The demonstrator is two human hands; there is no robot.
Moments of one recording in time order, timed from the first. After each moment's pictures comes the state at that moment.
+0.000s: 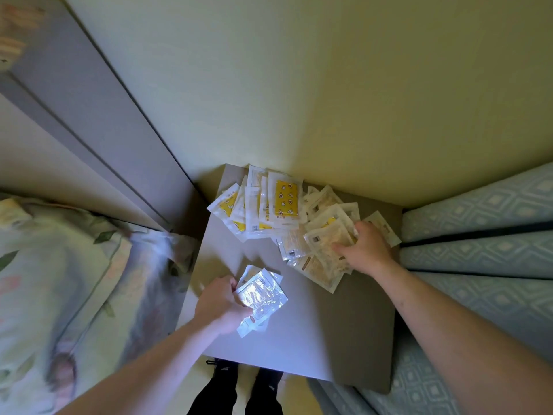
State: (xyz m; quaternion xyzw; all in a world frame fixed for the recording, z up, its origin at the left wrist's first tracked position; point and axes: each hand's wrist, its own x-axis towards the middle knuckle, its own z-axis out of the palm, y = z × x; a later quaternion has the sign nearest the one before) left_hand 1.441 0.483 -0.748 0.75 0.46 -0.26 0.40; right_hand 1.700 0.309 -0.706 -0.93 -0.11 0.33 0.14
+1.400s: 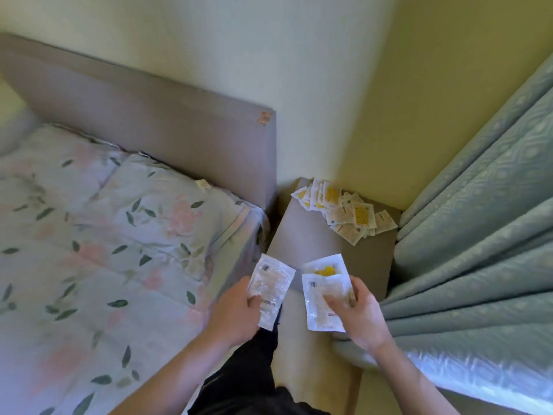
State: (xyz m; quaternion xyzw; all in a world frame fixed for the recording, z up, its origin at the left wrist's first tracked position) left_hand 1.126 0.319 -0.384 0.76 0.46 -0.04 0.44; right_hand 1.317 0.143 -0.408 -0.81 -0.15 0.37 0.43
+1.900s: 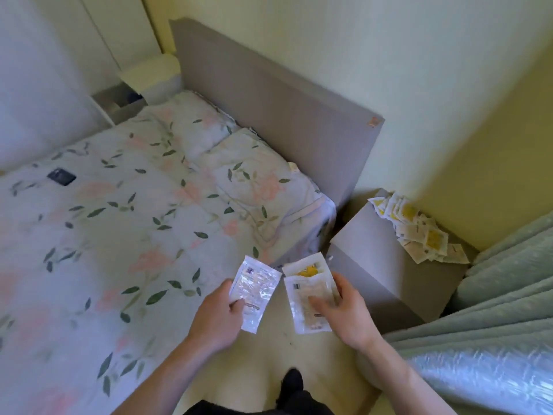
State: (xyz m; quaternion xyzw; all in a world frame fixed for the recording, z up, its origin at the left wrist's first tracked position) left_hand 0.882 0.211 -0.342 0.66 0.64 0.07 0.40; right_hand 1.138 0.138 -0.361 -0.73 -0.40 0.44 0.32
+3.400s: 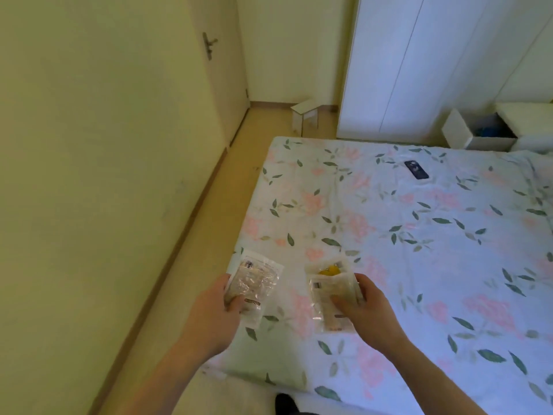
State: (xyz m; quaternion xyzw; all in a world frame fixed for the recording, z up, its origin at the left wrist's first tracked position) left_hand -0.103 -0.073 -0.281 0.29 0.85 0.32 0.30; right_hand 0.124 0.114 -0.328 -0.45 -0.67 0.57 0.15
